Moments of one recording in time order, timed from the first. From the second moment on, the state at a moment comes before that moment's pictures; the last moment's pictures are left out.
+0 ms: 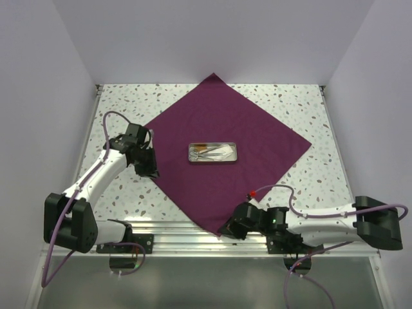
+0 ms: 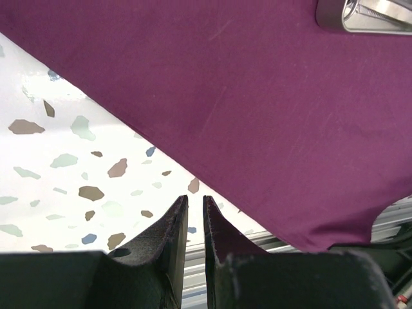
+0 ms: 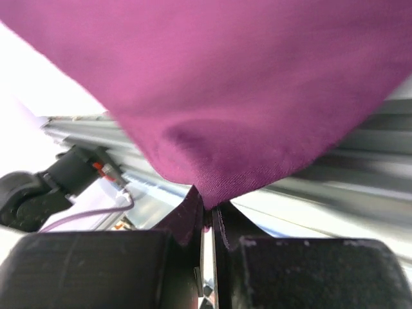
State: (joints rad) left arm -0.24 1.30 0.94 -0.85 0.17 -0.41; right arm 1.34 1.07 0.30 -0.13 0.12 1.87
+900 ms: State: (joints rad) left arm -0.23 1.42 1.13 -0.86 0.07 -0.52; right arm 0.47 1.76 1.46 -0.55 -0.28 0.93
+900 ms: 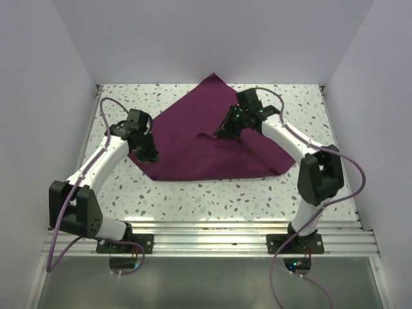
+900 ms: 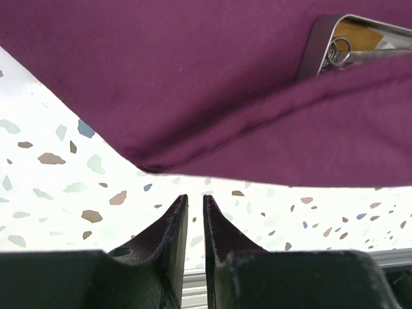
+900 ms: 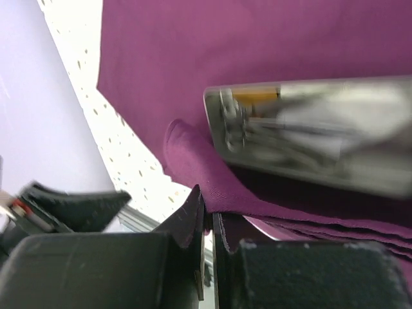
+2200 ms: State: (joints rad) left arm -0.23 1.46 1.11 -0.86 0.04 -0.63; right arm 0.34 2.55 2.32 -0.68 -0.52 0.75
